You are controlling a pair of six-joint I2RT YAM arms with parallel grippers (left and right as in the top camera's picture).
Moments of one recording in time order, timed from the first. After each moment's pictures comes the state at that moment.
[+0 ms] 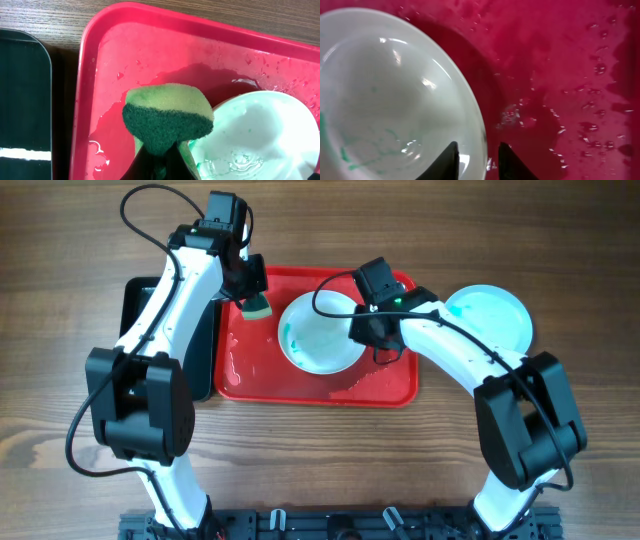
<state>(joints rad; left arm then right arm) -0.19 1.98 1.64 -0.93 0.06 -0.33 0.48 1.90 1.26 -0.60 -0.02 0.69</state>
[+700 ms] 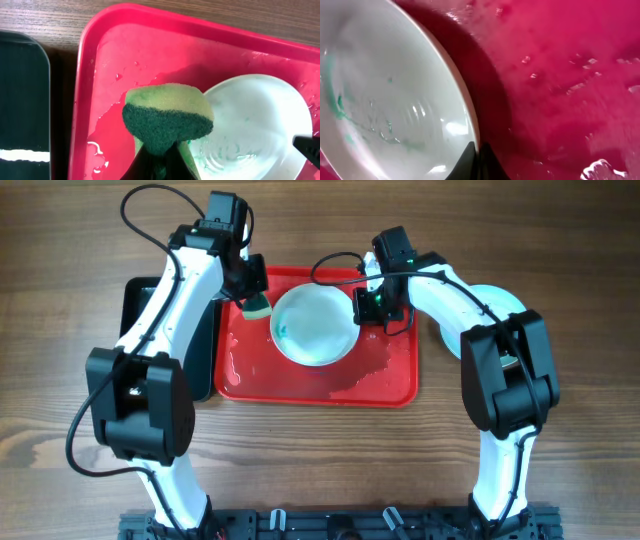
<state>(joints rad) -0.19 1.98 1.64 -0.92 0.06 -0.33 0.33 2.16 1.52 -0.71 -0.36 0.28</state>
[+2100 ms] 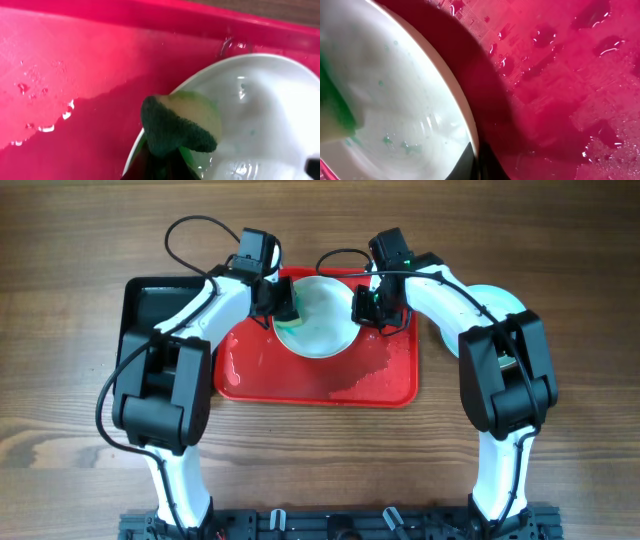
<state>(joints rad) -0.27 2.06 1.39 -0.49 0.16 -0.34 0.34 2.16 1.52 -0.72 -0.31 0.48</state>
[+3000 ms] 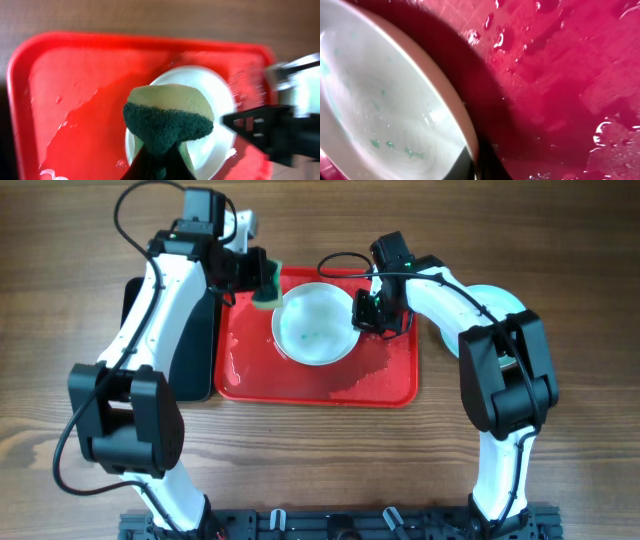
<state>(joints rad) -0.14 1.91 1.58 -0.83 0.36 -0.18 0.34 2.16 1.50 -0.73 -0.36 0.50</state>
